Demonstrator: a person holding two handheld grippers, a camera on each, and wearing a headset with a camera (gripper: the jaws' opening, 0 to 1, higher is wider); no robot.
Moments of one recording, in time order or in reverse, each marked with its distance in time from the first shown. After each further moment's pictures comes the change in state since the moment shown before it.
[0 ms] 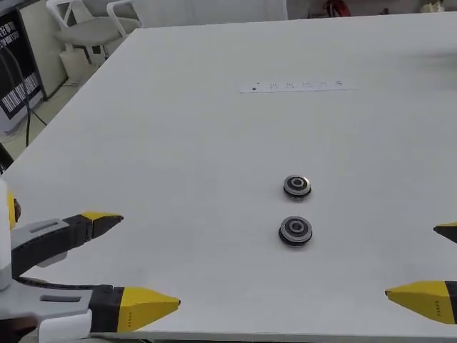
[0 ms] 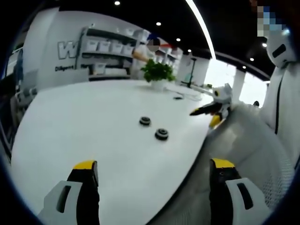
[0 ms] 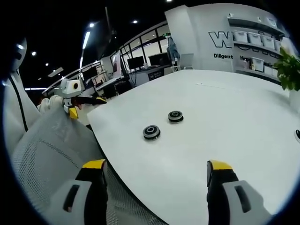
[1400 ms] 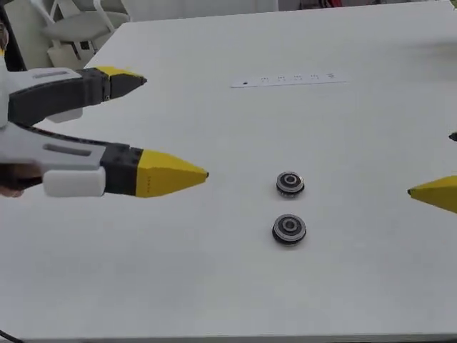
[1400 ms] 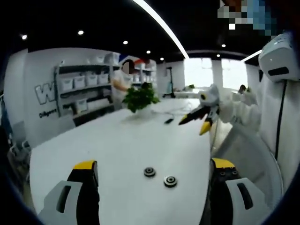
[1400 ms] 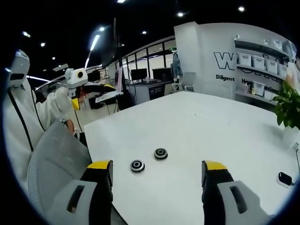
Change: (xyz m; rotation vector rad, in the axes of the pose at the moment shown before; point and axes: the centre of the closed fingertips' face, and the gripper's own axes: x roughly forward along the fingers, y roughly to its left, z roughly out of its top) left arm 0.027 -0.012 0.146 0.322 -0.140 -0.098; right arm -0.031 -0.034 0.103 -0.140 -0.127 -0.026
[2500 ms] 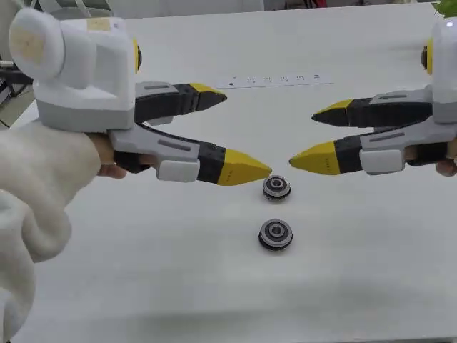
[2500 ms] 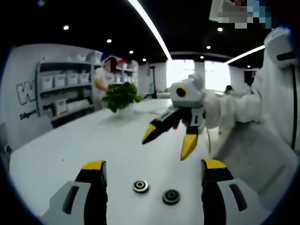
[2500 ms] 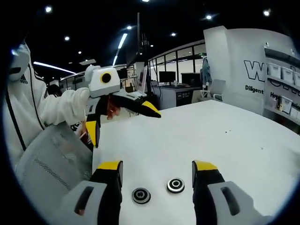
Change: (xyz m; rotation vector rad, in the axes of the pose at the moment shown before) left arm 0.100 -0.004 -0.025 0.001 -0.024 -0.189; right arm 0.107 0.029 0.027 -0.123 -0.026 0.260
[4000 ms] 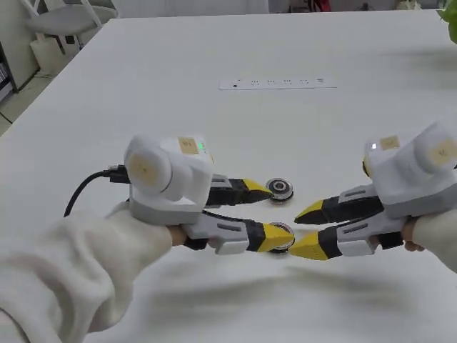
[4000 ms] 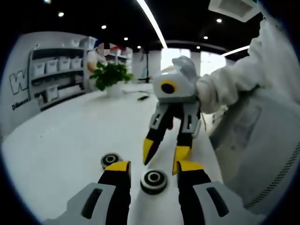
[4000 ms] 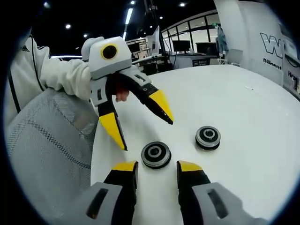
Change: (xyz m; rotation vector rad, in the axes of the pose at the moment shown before) left arm 0.050 -0.045 -0.094 -0.022 0.124 -0.070; right arm 0.030 0.040 -0.118 0.041 0.270 0.164
